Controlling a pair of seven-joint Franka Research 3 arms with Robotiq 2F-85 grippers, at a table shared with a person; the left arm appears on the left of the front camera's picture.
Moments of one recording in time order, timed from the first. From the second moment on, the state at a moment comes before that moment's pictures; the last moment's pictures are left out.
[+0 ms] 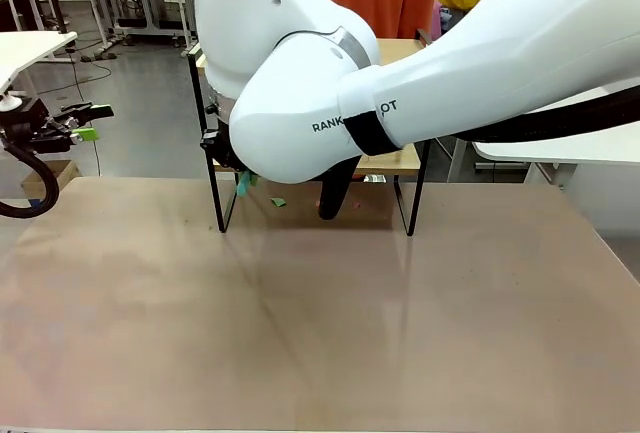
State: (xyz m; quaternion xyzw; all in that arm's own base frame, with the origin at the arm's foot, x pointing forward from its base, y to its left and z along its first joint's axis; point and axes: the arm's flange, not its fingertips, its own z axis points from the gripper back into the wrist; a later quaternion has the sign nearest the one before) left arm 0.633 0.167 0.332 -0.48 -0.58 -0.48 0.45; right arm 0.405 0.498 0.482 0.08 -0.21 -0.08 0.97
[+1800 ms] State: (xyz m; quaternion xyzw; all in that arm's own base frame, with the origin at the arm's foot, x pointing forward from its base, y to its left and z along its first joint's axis) left arm 0.633 0.167 0.332 -0.48 -0.58 -0.48 0.45; right arm 0.453 0.309 0.494 -0.09 -0.13 -0.09 0.98
